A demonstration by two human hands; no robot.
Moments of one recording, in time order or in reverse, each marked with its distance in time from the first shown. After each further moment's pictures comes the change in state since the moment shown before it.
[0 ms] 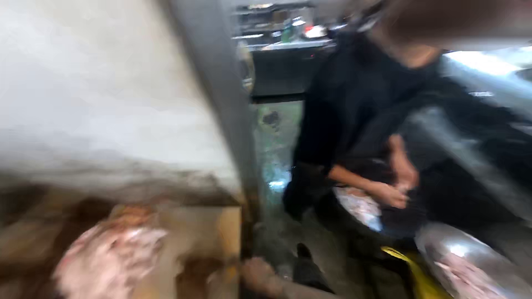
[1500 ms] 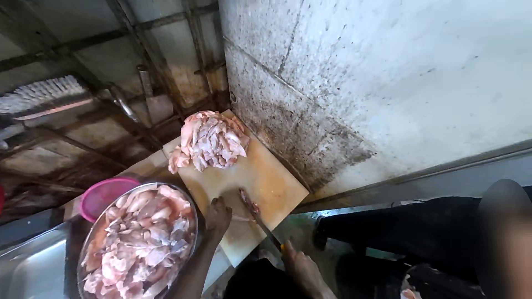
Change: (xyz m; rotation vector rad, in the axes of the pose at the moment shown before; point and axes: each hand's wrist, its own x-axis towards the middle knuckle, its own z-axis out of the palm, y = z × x) left_hand -0.025 -0.036 -0.041 0.007 -0.156 -0.528; right_hand -0.012 0.017 0.016 -0.467 -0.066 0.058
